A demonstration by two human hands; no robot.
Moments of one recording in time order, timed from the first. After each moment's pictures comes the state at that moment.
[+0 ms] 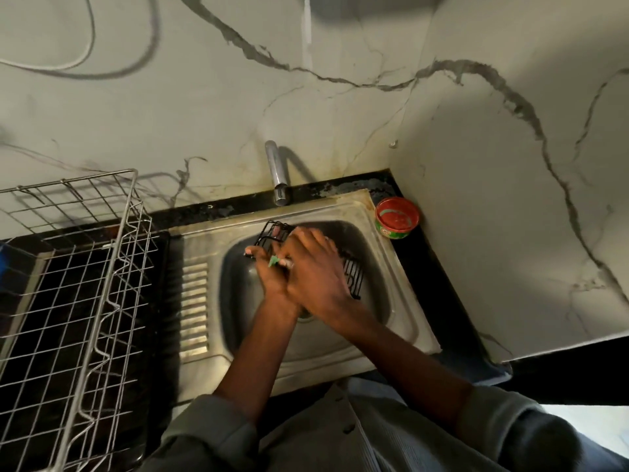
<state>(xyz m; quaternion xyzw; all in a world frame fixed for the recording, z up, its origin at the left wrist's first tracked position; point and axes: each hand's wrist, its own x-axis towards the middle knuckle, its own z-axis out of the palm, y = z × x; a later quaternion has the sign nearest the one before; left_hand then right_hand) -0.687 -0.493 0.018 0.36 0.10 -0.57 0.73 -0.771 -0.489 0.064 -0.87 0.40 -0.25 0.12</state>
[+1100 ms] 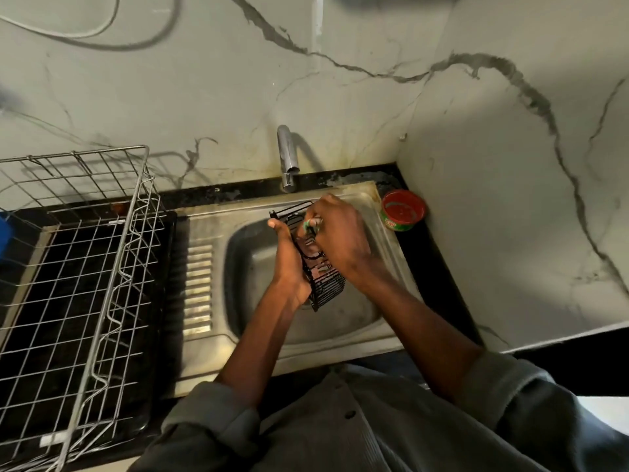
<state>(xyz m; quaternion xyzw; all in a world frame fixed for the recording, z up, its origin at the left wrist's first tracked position) -0.698 -0.474 0.037 0.49 -0.06 -0.62 0.62 -0.784 -0.522 0.093 -0.84 0.45 -0.25 0.18</state>
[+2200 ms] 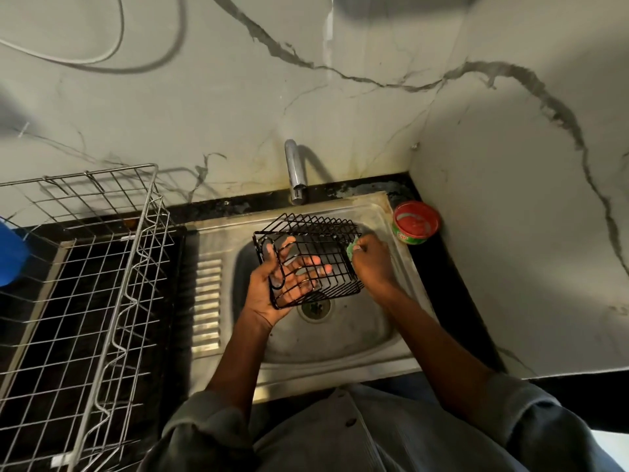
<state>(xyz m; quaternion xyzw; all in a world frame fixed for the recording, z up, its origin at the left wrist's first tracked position) -0.636 -0.454 0.007 0.36 -0.09 -0.68 0.63 -0.809 -0.577 -0.016 -0.62 0.64 -0.22 0.39</state>
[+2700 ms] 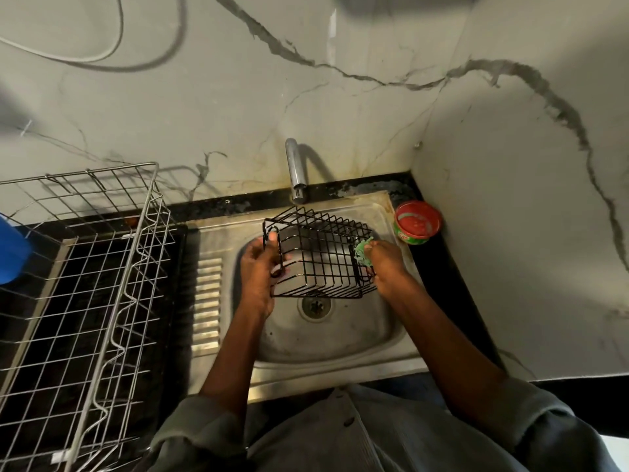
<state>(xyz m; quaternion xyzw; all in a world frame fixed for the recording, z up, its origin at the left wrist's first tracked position) -0.626 -0.473 0.004 0.60 -0.14 -0.45 0.65 -0.820 -0.595 -0.024 -0.36 0.65 -0.32 0.59</state>
